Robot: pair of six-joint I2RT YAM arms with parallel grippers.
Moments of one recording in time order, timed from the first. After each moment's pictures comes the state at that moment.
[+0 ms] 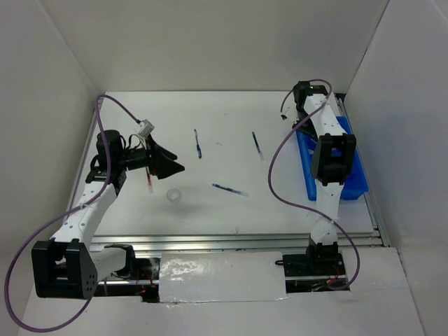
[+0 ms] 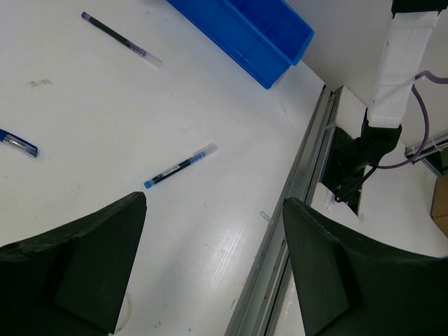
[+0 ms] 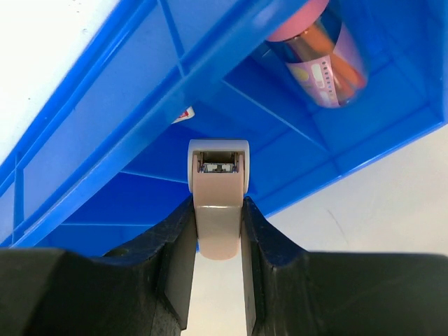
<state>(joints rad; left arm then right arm) -0.01 1.13 0.78 0.00 1.11 -0.19 0.03 2.28 2.16 -1.31 0.40 -0.84</state>
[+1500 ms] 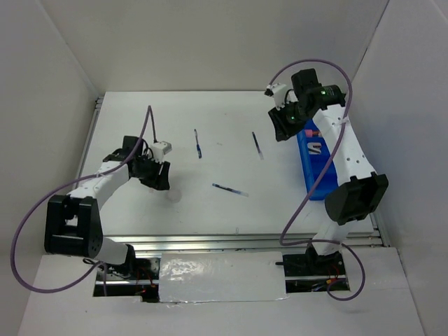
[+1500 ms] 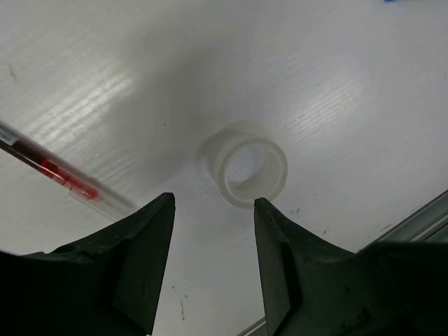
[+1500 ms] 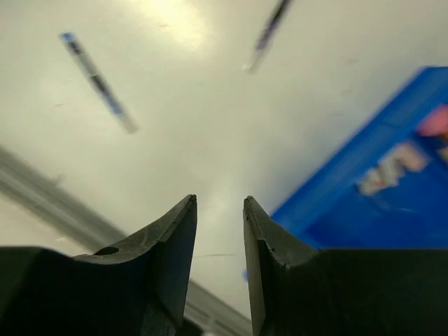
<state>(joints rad) -0.06 1.41 0.88 -0.54 0.45 0.26 0.21 1.73 1.95 -1.26 -0.21 -0.43</state>
